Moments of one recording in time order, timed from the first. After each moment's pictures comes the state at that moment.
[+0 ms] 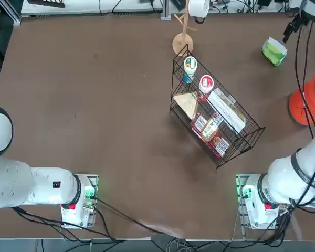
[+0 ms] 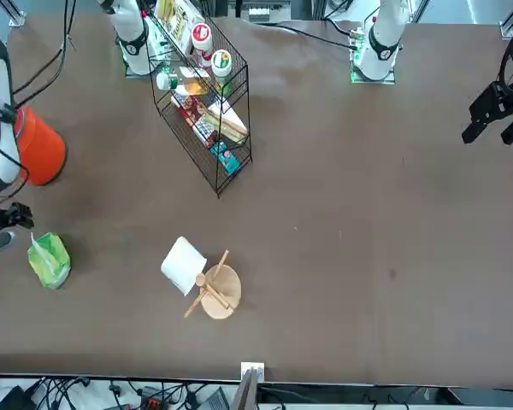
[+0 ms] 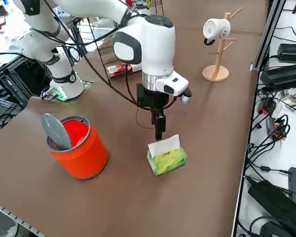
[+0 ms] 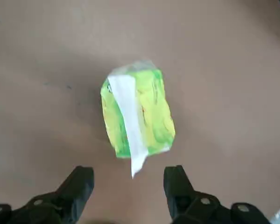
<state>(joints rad) -0.27 0.56 0.01 -1.49 -0.24 2.08 -0.74</state>
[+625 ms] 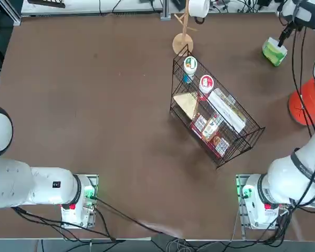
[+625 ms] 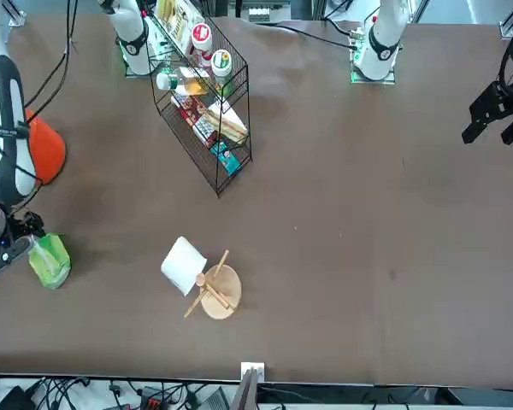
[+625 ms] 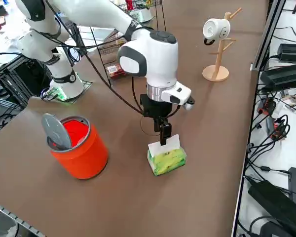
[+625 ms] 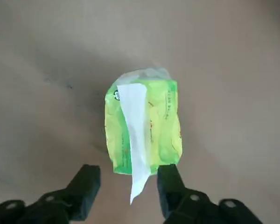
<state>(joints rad) -0.27 0.62 0.01 -1.49 -0.24 2.14 -0.85</state>
